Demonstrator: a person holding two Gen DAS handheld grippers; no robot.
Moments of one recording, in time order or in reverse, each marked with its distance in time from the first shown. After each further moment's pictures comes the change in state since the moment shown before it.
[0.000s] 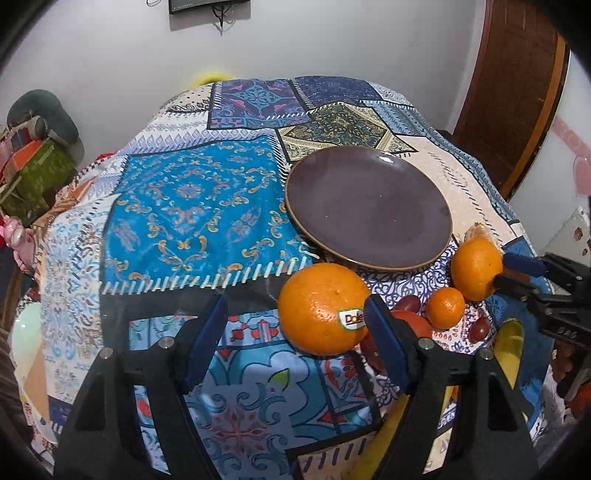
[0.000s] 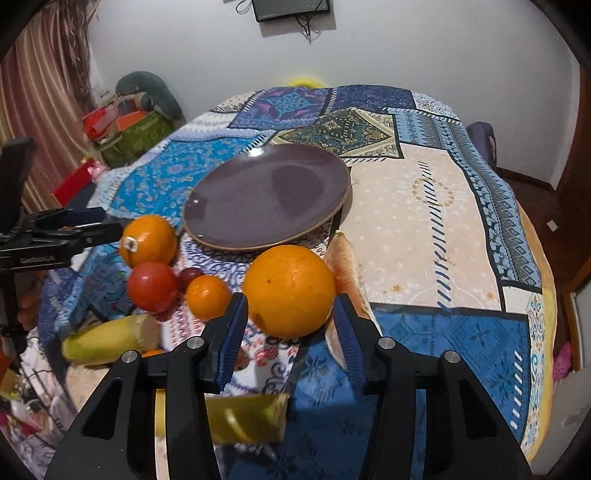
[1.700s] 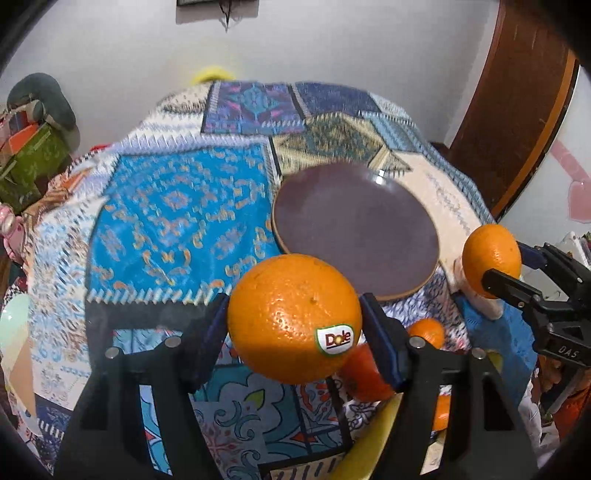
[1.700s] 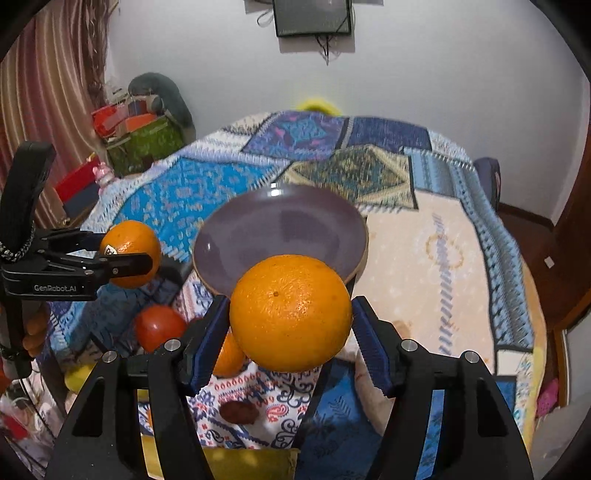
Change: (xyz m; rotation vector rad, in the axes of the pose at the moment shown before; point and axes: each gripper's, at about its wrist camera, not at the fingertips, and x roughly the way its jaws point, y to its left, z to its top) left arm -0.004 -0.003 0.024 -0.064 -0.015 -0.040; right arm -0.011 0.021 0.039 -0.082 -0.080 -0.008
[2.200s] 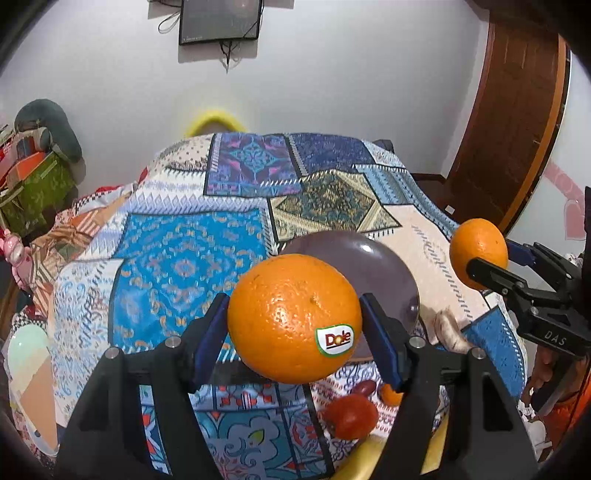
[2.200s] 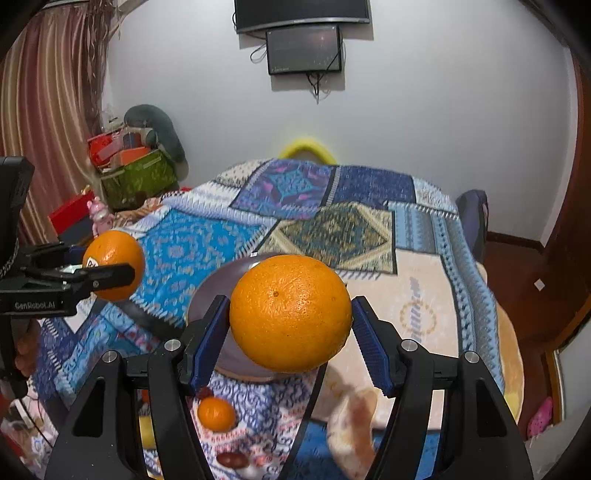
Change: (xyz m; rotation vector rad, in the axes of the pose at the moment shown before) left arm -0.035 -0.013 0.047 0.014 -0.136 0.013; right arm -0.018 -0.010 0.052 -0.002 -0.134 -0.043
